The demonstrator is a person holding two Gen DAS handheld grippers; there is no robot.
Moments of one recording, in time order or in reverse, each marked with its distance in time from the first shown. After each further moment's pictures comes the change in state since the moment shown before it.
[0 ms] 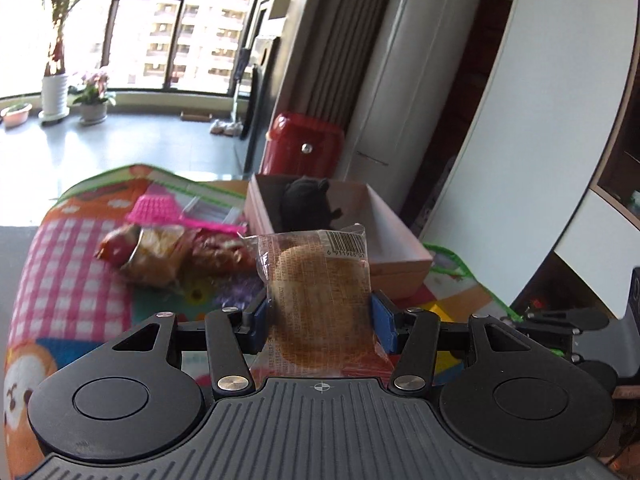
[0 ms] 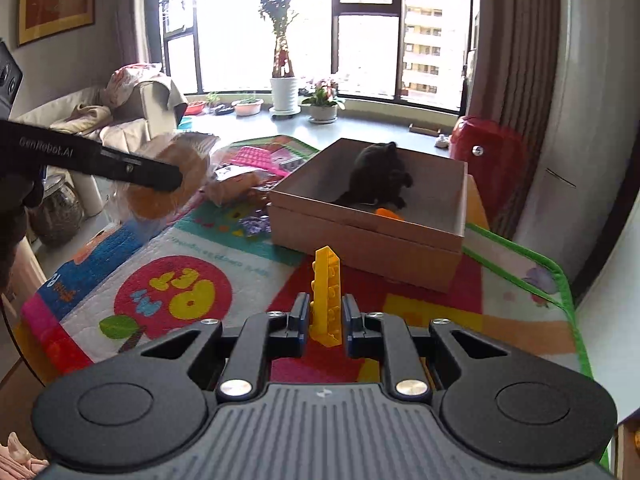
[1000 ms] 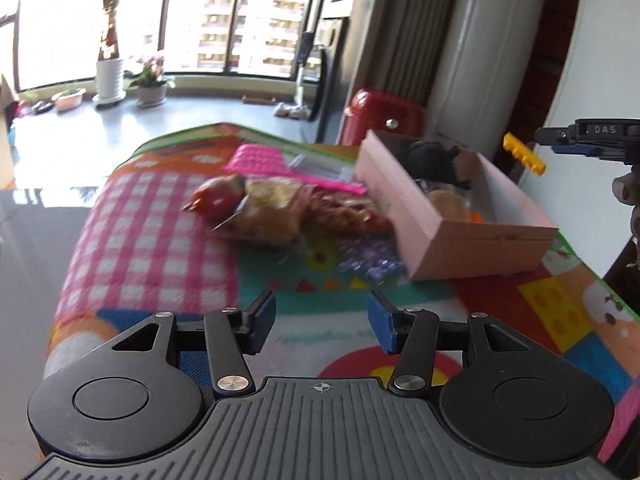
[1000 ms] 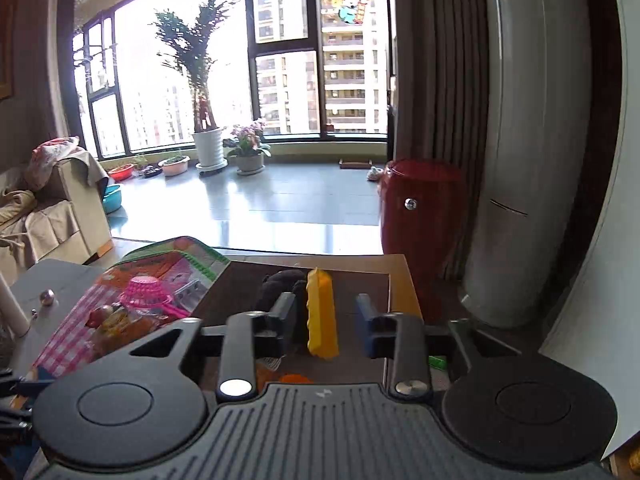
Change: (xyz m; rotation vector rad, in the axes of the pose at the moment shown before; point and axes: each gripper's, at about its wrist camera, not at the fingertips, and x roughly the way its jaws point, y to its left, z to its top) left arm 0.044 0.097 -0.047 -0.069 0.057 0.206; right arm 0.082 -0.068 0.126 0.170 -0.107 -0.179
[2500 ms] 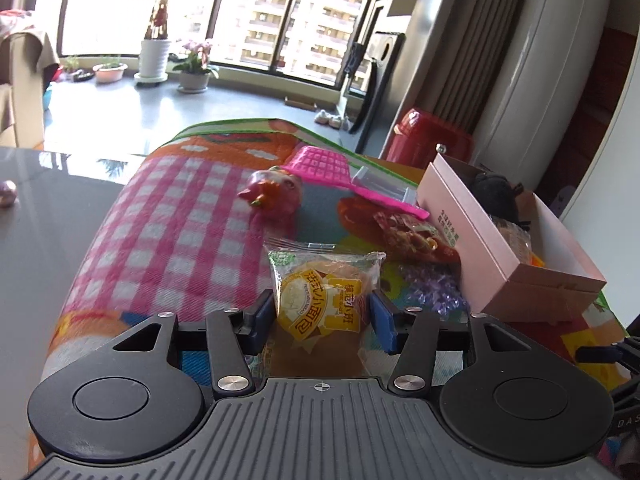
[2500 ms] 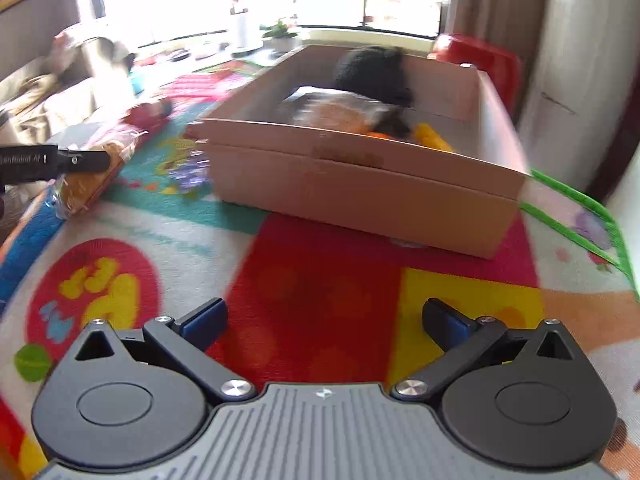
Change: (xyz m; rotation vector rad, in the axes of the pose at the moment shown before) left arm 0.009 0.040 0.000 -0.153 -0.055 0.047; right arm 0.019 0.063 -0.135 -0.126 0.340 0.124
